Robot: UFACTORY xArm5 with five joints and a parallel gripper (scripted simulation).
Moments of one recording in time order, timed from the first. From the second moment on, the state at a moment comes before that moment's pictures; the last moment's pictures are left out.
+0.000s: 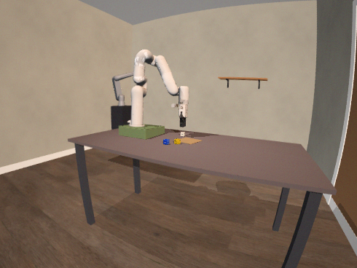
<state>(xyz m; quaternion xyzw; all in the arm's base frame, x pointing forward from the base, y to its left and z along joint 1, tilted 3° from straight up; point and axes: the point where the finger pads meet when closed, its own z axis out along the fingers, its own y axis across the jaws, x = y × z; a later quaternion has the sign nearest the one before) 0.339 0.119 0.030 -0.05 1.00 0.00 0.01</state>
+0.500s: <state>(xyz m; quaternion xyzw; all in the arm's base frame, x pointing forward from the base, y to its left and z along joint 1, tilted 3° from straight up) 0.339 0.121 0.010 -0.05 1.00 0.00 0.01</state>
